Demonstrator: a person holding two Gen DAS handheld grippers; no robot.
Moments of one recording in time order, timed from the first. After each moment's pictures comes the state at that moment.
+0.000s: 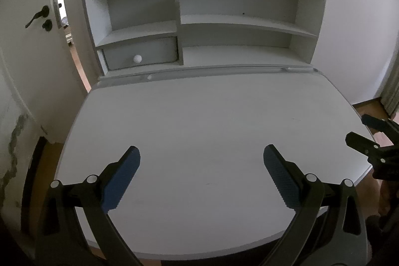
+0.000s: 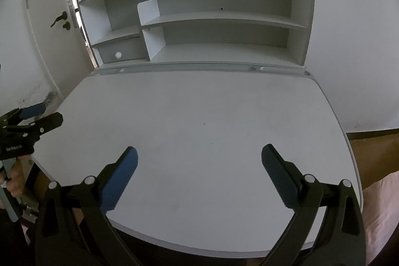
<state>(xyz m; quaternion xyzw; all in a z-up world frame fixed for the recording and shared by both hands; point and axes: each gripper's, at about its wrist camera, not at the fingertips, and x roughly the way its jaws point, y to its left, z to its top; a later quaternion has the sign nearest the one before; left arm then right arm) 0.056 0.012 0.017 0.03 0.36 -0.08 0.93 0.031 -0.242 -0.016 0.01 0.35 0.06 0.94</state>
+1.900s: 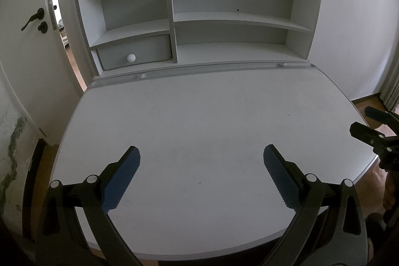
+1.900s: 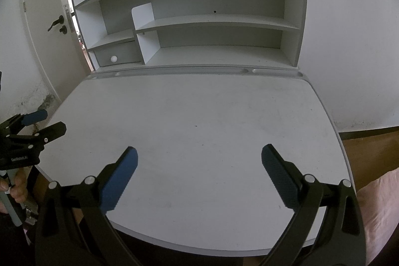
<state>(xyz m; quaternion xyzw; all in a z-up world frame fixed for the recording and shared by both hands) 0.064 0.000 0.011 0.03 0.37 -0.09 0.92 0.028 -0.258 -0.010 0.01 0.35 0.05 0.94</state>
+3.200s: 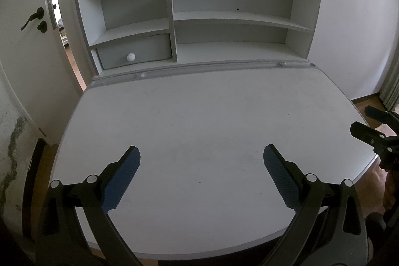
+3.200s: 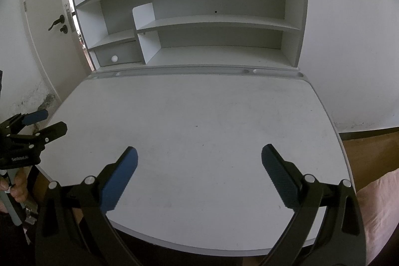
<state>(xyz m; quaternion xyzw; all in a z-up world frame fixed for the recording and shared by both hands) 0.065 0.001 0.010 0.03 0.37 -0.09 0.92 0.028 -0.257 -0.011 0.01 0.35 0.05 0.94</state>
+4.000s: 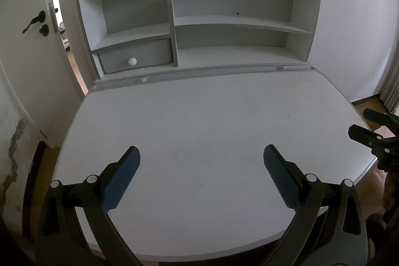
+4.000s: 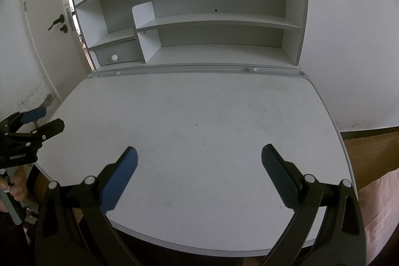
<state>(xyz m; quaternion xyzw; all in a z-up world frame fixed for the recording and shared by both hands) 0.062 0.001 0.014 0.03 0.36 -0.09 0.93 0.027 -0.259 -0.012 0.01 0.35 0.05 0.94</state>
